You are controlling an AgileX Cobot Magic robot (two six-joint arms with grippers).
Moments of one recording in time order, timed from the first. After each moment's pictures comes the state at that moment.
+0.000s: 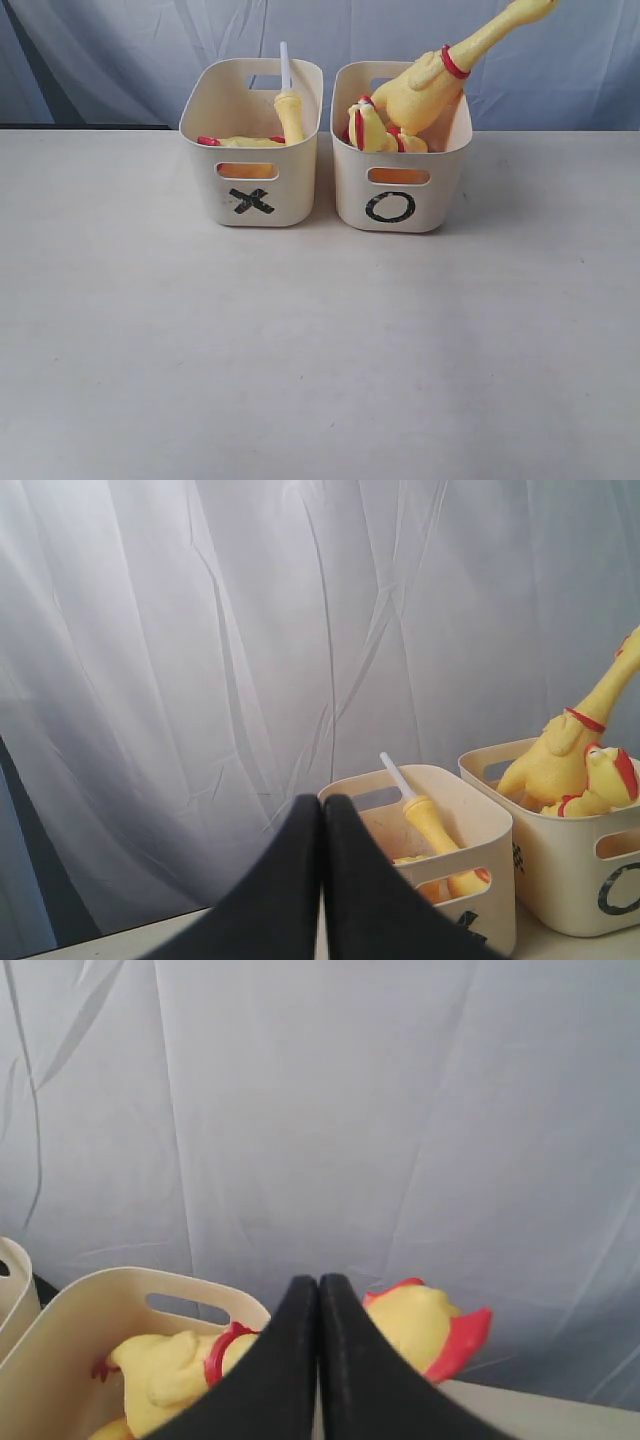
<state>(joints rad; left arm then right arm) -0.27 0.23 -0.28 1.20 -0.02 -1.07 0.18 1.75 -1.70 -0.23 0.42 0.10</state>
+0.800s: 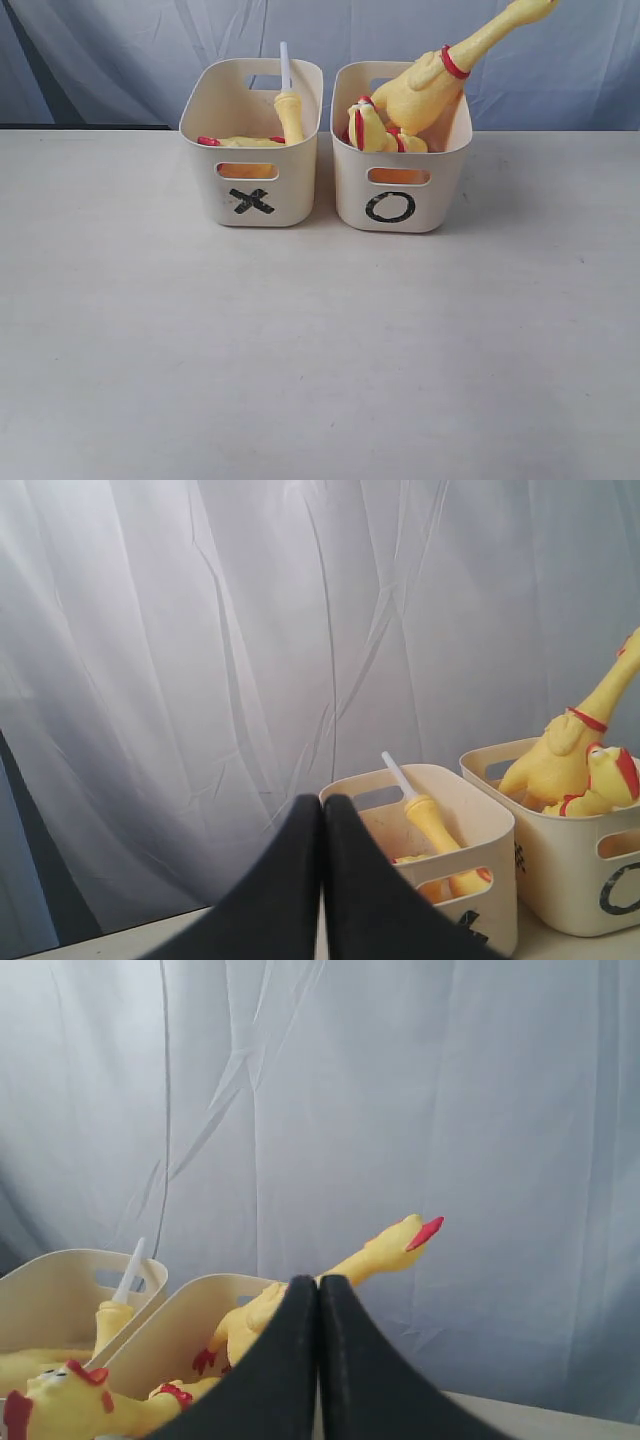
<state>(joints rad) -0.27 0.23 -0.28 1.20 -0.02 -1.07 0.18 0.85 -0.72 -0.18 -0.04 0.10</state>
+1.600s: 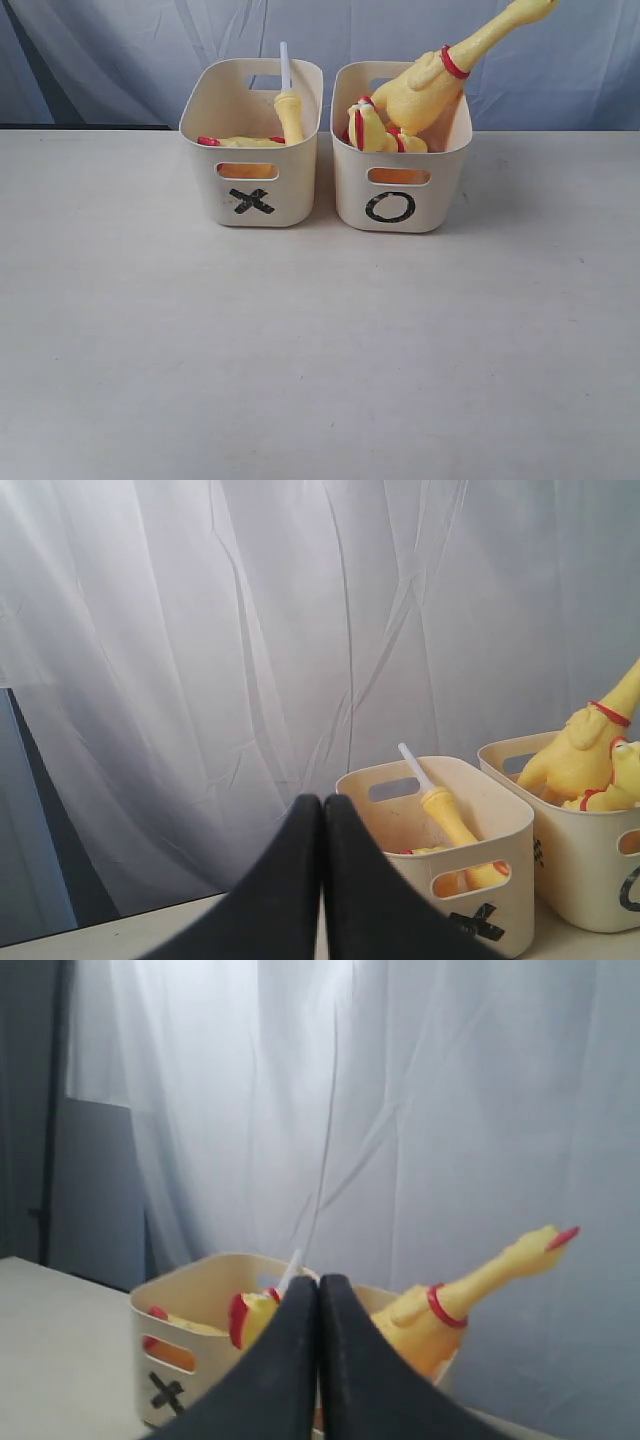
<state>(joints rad) -0.27 0.23 -0.28 1.20 0.02 -1.07 0.44 0.27 -0.31 -0.21 -0.04 0.11</state>
